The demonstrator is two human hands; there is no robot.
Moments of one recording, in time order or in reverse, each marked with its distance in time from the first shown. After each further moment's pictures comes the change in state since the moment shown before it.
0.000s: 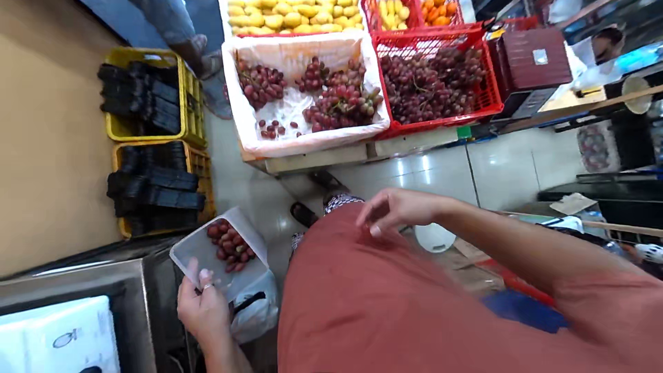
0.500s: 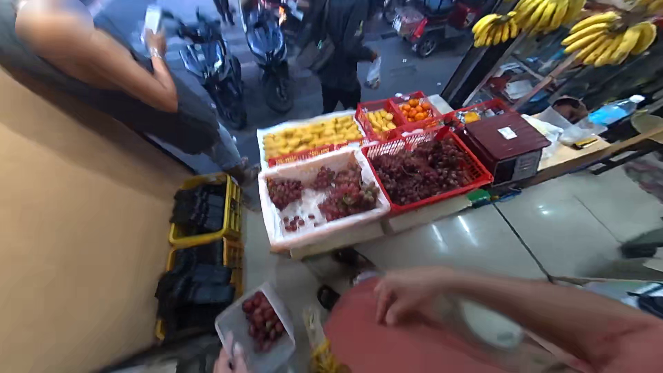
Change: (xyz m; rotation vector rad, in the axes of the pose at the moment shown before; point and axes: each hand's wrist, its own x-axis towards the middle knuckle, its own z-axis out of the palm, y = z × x) left_hand 0.024 0.016 0.023 0.092 -0.012 0.218; right_hand 0.002 -0.022 -0.021 -0.614 -0.151 -0.305
